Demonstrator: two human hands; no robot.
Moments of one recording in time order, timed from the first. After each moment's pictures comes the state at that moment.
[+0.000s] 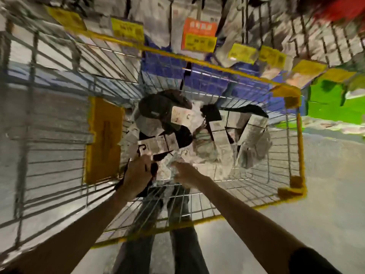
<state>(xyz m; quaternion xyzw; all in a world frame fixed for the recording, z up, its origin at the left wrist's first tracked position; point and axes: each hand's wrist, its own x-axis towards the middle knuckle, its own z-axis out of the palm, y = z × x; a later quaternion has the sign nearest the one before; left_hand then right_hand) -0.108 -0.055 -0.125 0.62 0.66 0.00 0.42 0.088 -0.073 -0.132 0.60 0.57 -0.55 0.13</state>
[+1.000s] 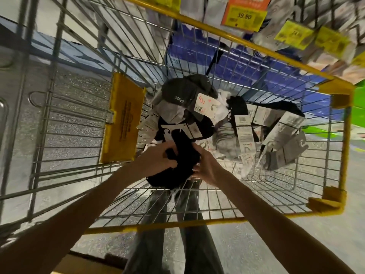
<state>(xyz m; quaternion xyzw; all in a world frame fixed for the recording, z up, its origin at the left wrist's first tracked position) -0.111 -0.034 -0.058 0.52 0.58 -0.05 0.63 0.081 -0.073 -0.120 0.59 0.02 -0.79 -0.18</state>
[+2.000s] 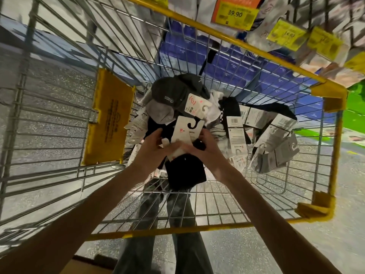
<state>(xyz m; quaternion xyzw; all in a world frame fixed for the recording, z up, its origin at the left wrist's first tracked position) -0.069 -0.033 -0.065 0.37 0.61 0.24 0.66 0.111 -0.044 -0.074 0.62 0.31 -0.68 -0.25</state>
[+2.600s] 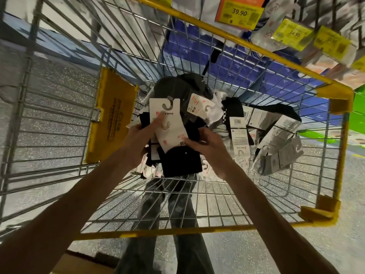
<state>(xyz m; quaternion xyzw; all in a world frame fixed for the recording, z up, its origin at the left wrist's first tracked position) -0.088 0.000 -0.056 0.15 0.66 0.28 0.68 0.107 -0.031 -0.063 0.61 0.30 -0.67 -0.29</state>
